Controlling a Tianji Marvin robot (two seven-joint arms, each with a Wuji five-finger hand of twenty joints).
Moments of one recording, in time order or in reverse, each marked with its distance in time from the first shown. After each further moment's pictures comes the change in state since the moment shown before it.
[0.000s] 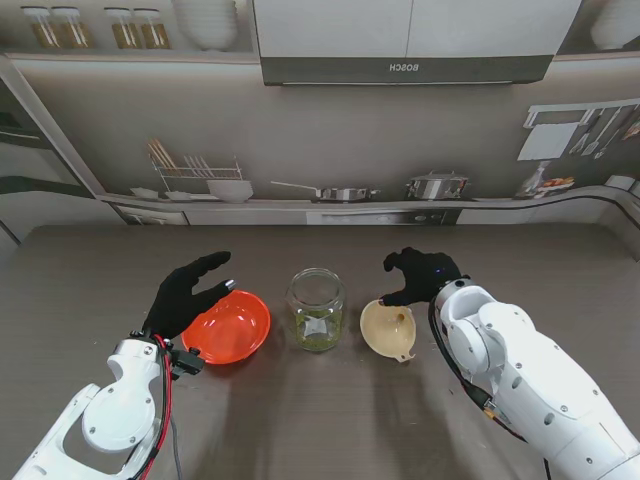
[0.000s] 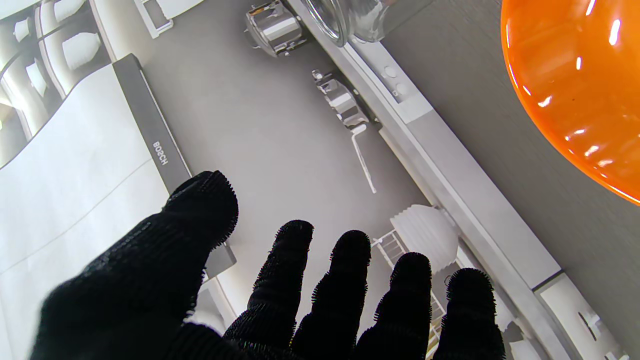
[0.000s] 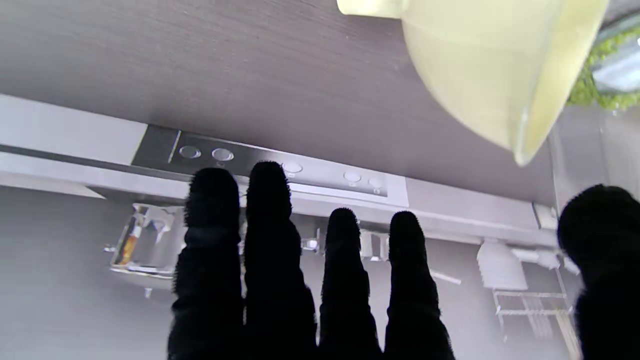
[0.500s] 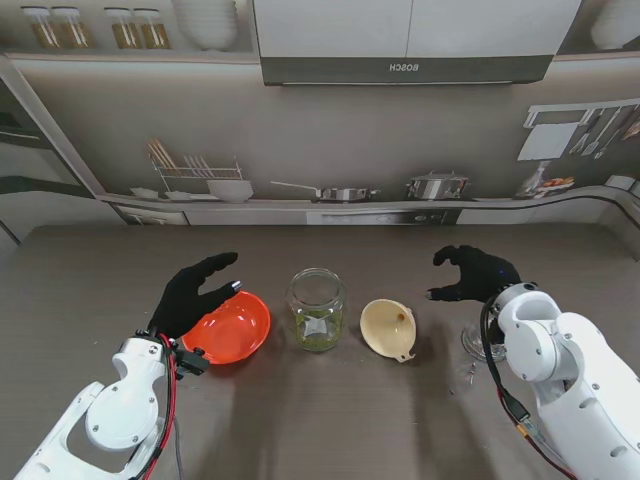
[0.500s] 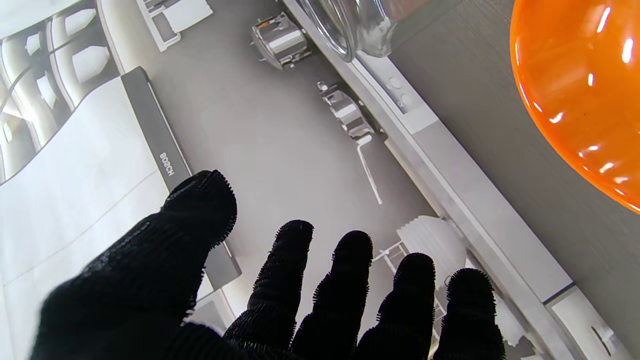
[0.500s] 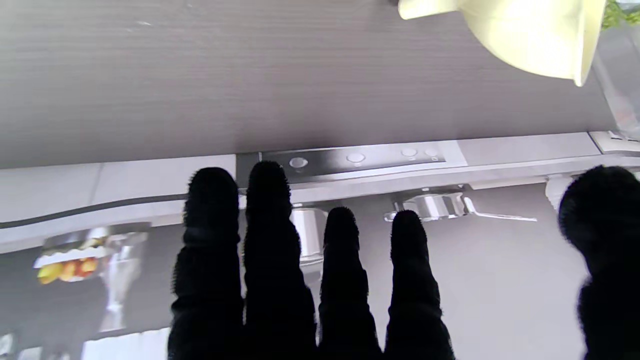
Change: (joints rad) left arm -0.011 0.005 0.018 0.002 0.002 -0.003 -0.015; right arm -0.229 -0.006 0.369 -0.190 0.121 -0.020 0.115; left_hand 0.000 0.000 -0.011 0.000 0.000 0.000 0.000 0.000 0.000 0.014 0.000 0.000 0.000 0.026 -0.001 0.000 -0.001 0.000 0.000 0.004; right_hand 0.038 -0.091 0.031 0.010 0.003 -0.019 -0.001 0.024 0.013 0.013 -0.011 -0.002 0.000 0.001 -0.003 -0.001 0.001 0.005 -0.002 0.000
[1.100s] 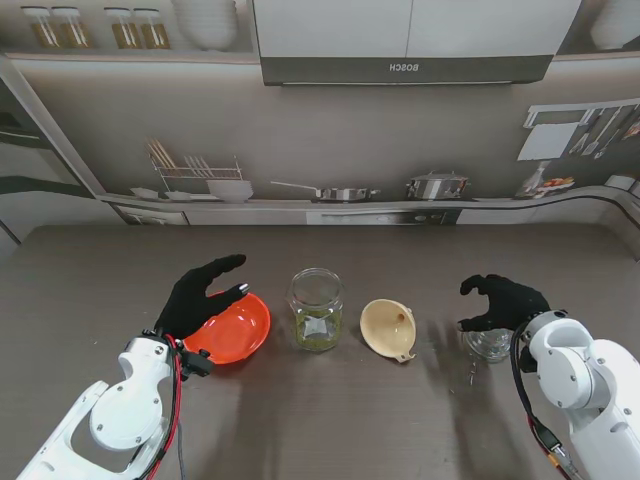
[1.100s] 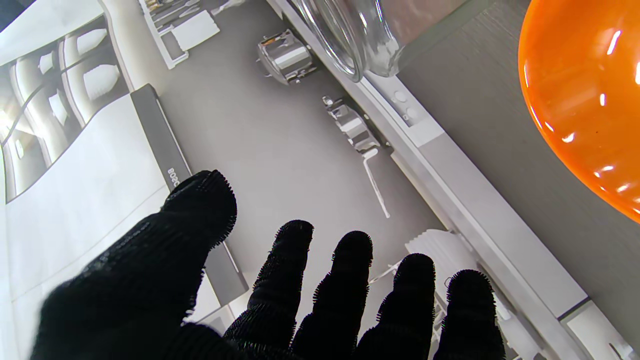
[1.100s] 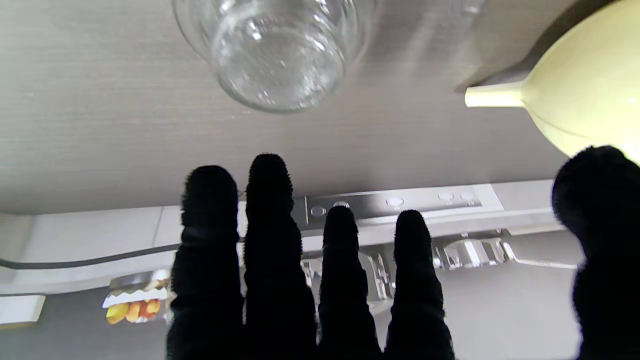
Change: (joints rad) left arm -0.008 0.004 0.019 0.001 0.011 -0.005 -0.018; right arm -0.103 0.025 0.114 0.048 -0.015 -0.094 0.005; left_hand 0.000 0.000 -0.001 0.000 0.000 0.000 0.000 0.000 -0.001 0.000 -0.001 0.000 0.000 0.000 -0.007 0.000 -0.011 0.000 0.000 0.009; right_hand 0.059 -0.073 0.001 0.021 -0.002 -0.033 0.000 0.047 -0.002 0.007 0.031 0.038 0.018 -0.004 0.102 0.066 0.034 0.009 0.021 0.032
